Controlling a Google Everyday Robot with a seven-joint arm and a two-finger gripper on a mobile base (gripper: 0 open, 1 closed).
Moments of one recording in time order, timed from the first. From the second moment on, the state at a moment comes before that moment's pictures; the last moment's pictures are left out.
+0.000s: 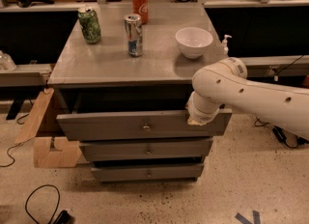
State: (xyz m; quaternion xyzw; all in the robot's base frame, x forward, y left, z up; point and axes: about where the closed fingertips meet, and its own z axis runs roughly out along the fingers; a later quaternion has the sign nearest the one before) arm 0.593 -0.152 0.657 -0.72 0.67 -0.08 0.12
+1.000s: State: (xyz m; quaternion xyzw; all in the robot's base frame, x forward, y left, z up) arm 0.593 -0.152 0.658 -0.72 0.67 -0.08 0.12
